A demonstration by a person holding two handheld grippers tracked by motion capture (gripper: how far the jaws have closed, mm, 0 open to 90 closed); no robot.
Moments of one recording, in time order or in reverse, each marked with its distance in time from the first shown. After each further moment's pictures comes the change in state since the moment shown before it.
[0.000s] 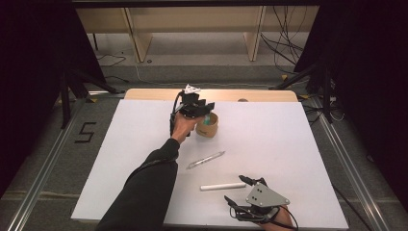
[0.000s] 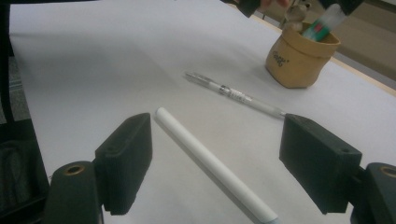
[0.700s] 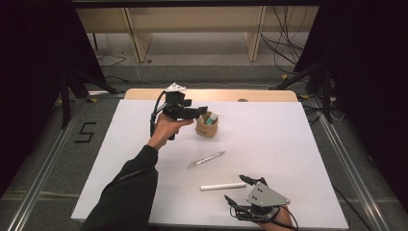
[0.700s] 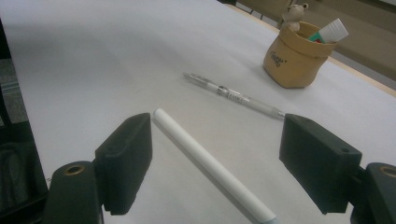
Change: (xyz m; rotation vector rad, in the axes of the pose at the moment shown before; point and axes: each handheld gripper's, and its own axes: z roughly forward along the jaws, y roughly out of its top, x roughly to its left) left arm -0.001 0.010 -0.075 0.041 -0.095 0.002; right arm -0.001 0.001 0.000 0.000 -0.006 0.007
